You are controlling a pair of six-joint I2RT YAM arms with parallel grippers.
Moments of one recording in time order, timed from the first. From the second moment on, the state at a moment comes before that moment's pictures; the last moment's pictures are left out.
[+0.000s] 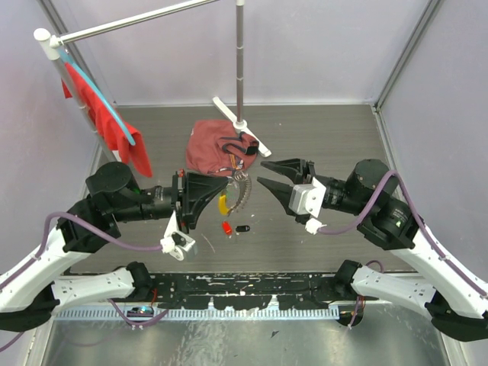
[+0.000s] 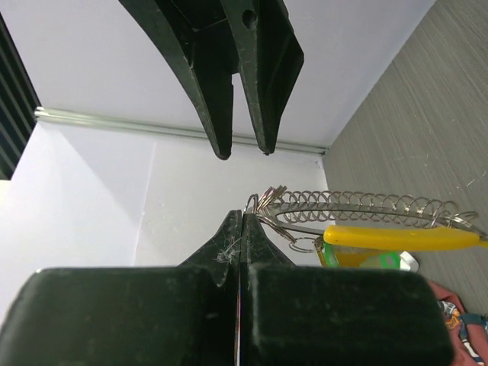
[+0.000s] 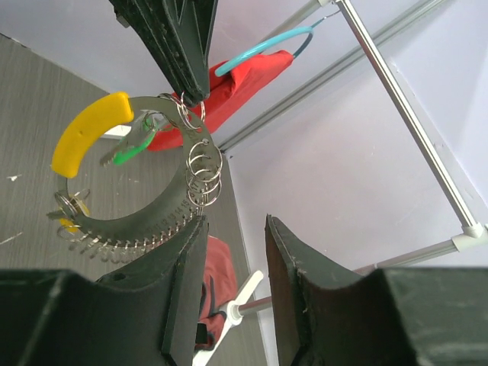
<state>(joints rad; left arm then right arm) -1.04 0.86 1.28 -0.46 0.42 1.38 0.88 0.83 1.21 -0.29 -0.44 -0.84</state>
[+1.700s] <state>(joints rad) -1.04 0.96 1.37 -0.37 0.35 0.75 0.88 0.94 1.22 -0.09 -0.61 -0.54</state>
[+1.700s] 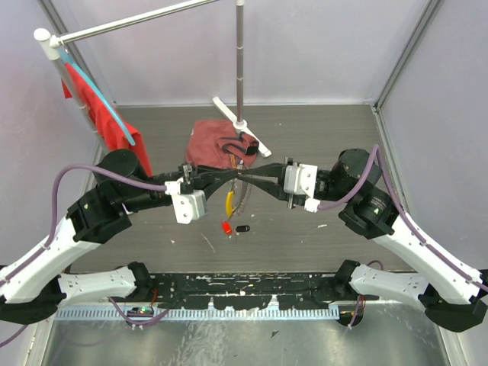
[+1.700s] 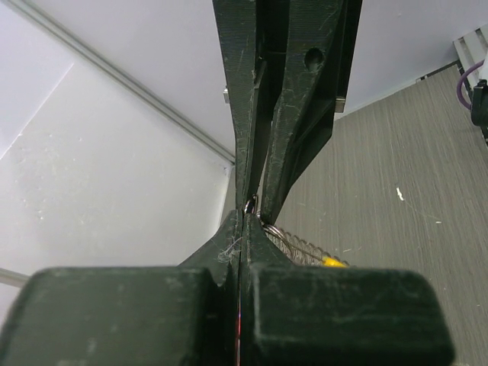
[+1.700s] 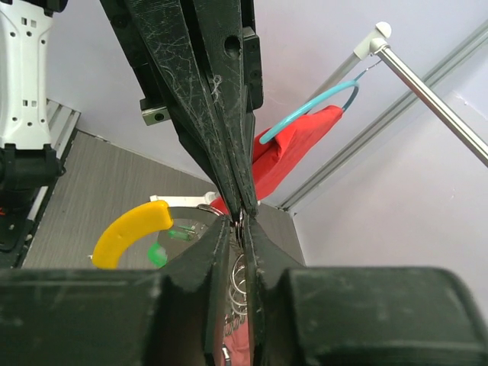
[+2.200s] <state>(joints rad) -1.04 0.96 1.35 -0.35 0.36 0.76 0.88 0.94 1.22 -0.11 -0.61 -0.56</state>
